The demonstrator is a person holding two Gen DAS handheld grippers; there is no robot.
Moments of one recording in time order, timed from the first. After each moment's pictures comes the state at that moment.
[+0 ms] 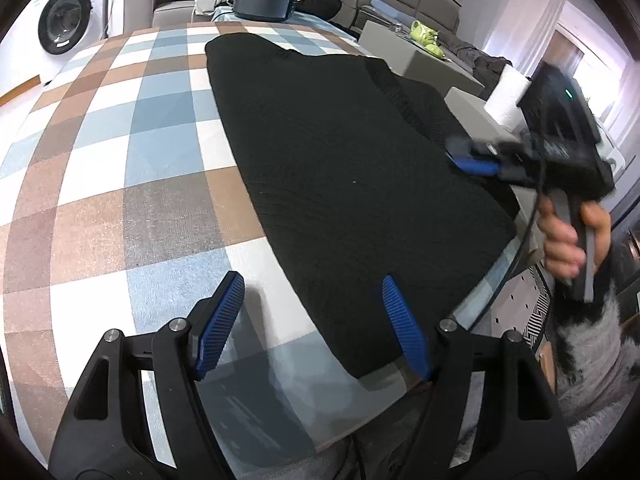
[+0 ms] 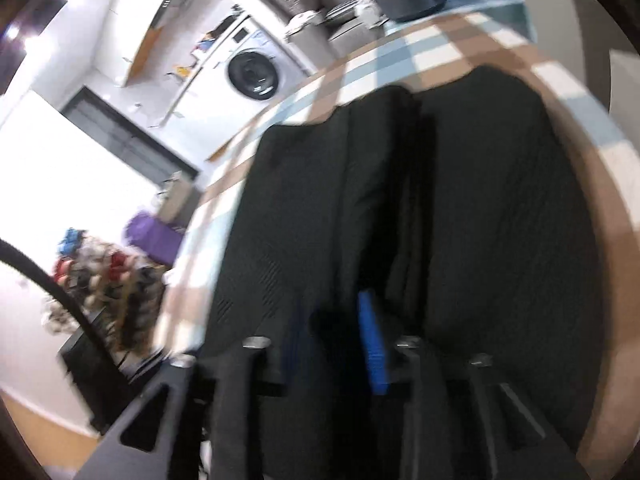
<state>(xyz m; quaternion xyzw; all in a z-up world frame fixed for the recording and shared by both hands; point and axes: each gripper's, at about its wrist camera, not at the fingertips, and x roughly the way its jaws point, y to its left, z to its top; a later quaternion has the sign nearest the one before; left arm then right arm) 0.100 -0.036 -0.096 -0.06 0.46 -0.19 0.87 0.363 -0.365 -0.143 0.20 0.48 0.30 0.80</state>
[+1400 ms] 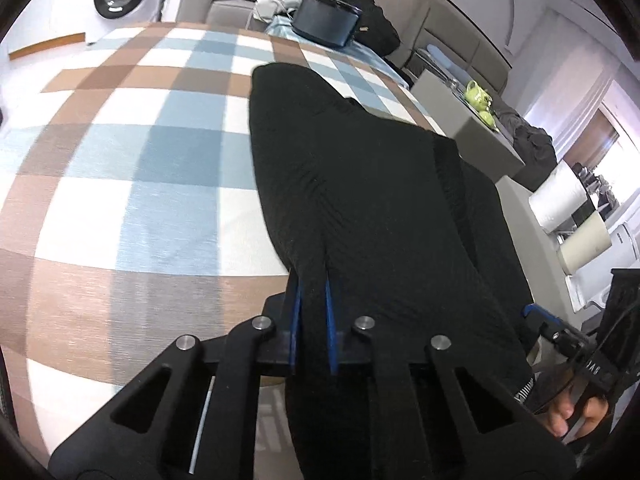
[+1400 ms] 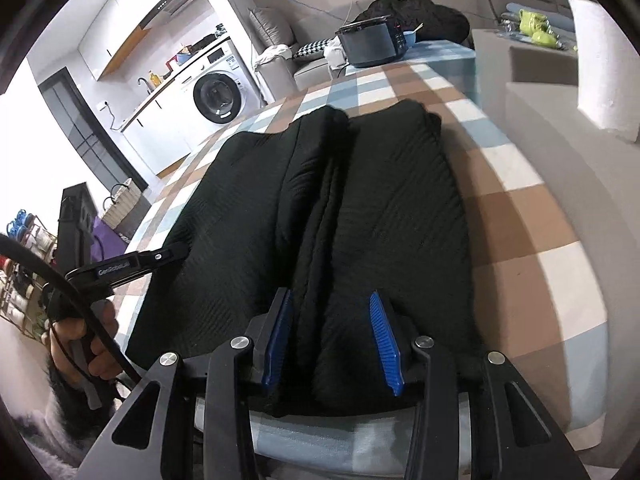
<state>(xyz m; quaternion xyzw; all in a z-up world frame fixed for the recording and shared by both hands) 0.192 -0.021 -0.098 -0.17 0.43 -0.10 0.88 0.292 -0.403 -0.131 0.11 0.41 0.15 0.89</state>
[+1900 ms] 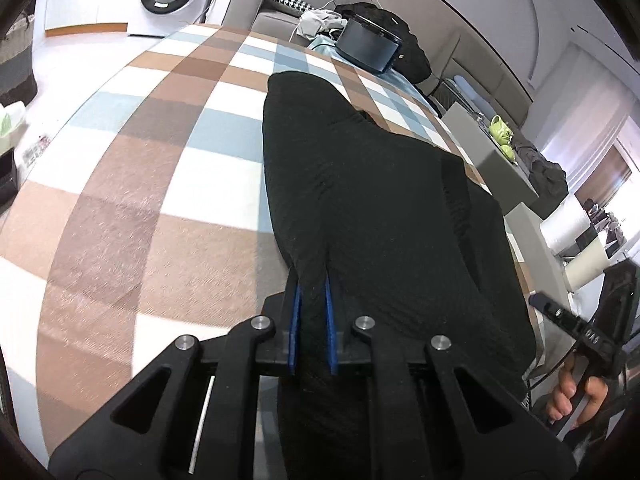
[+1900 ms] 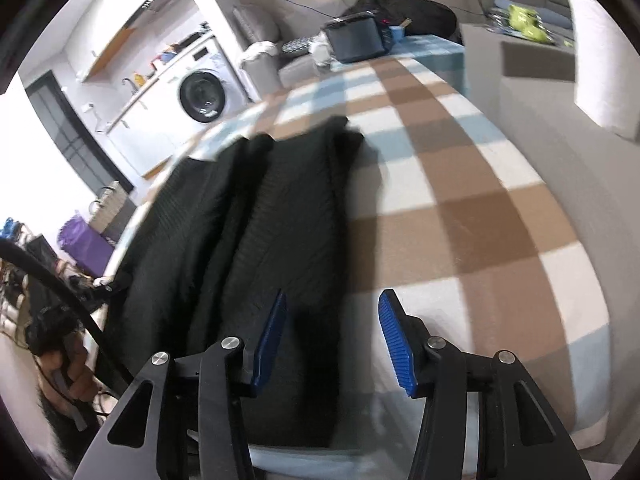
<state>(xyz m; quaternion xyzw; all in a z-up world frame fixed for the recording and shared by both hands) 0.142 0.054 -0.101 -0.21 0.41 -0.06 0.88 0.299 -0.381 -0.127 0.12 0.41 0.17 0.89</state>
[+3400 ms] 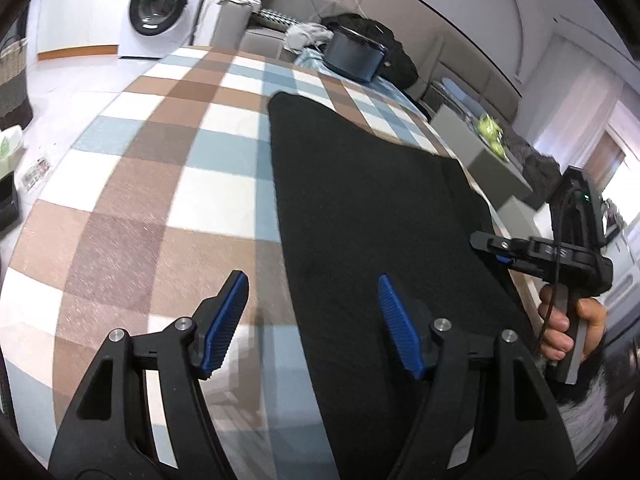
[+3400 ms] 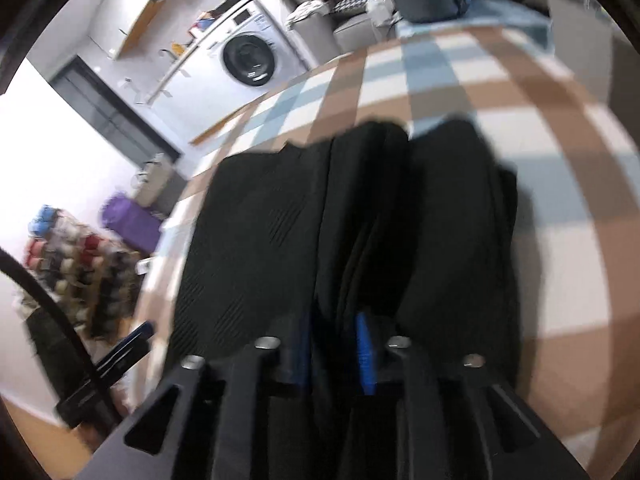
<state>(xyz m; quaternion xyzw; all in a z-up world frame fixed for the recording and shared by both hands) 0.122 0.045 -0.089 -0.18 0.39 -0.07 0.90 0.388 -0.327 -0.135 0.15 0.49 0.28 0.81</state>
